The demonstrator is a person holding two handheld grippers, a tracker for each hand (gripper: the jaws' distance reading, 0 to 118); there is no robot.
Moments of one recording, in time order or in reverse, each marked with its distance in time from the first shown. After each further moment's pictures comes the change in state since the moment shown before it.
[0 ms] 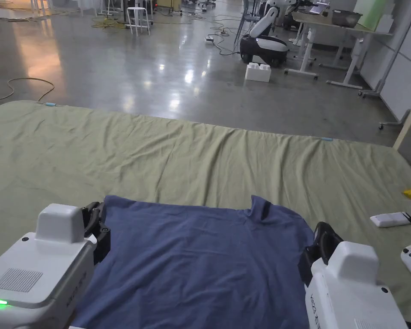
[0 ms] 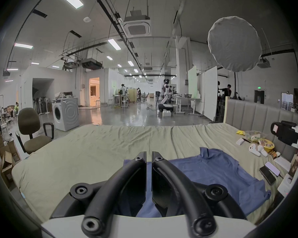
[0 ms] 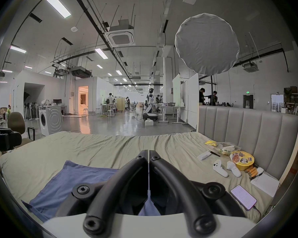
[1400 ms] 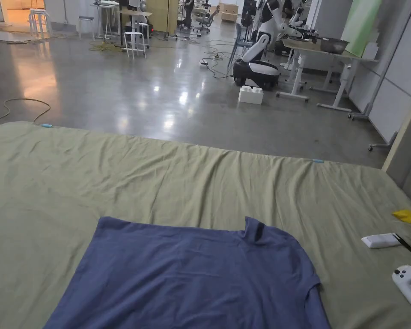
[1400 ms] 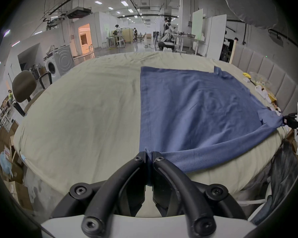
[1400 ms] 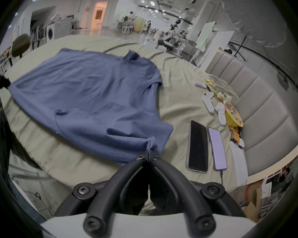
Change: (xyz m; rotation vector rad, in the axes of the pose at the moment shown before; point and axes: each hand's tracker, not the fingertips) left arm -0.111 -0.151 0.013 -0.581 -0.033 -0.006; right arm 0.100 -0.133 0.045 -0.779 0.124 0.390
